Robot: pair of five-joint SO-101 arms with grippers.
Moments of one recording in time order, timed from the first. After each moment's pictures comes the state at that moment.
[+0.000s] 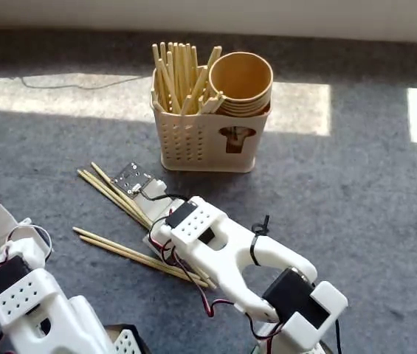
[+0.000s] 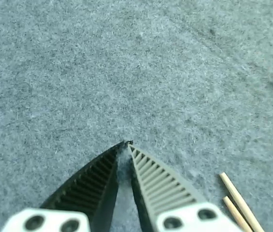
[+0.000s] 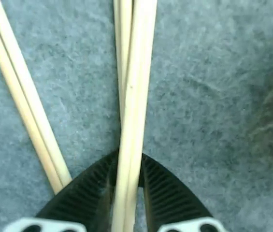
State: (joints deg) left arm -46.5 -62.5 76.7 45.6 2.8; right arm -52.1 2.7 35.6 40.0 6.6
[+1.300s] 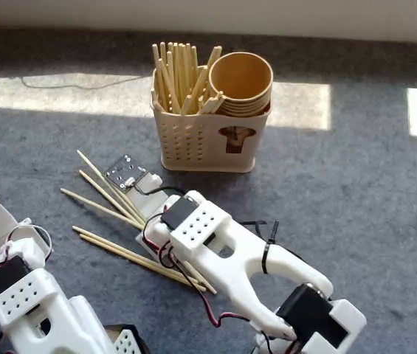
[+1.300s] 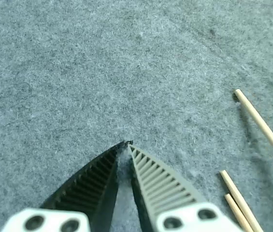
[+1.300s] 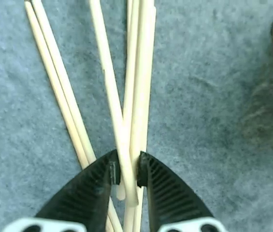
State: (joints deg) left arm -46.5 -62.5 76.7 45.6 2.8; right arm -54.2 -6.3 31.0 52.5 3.6
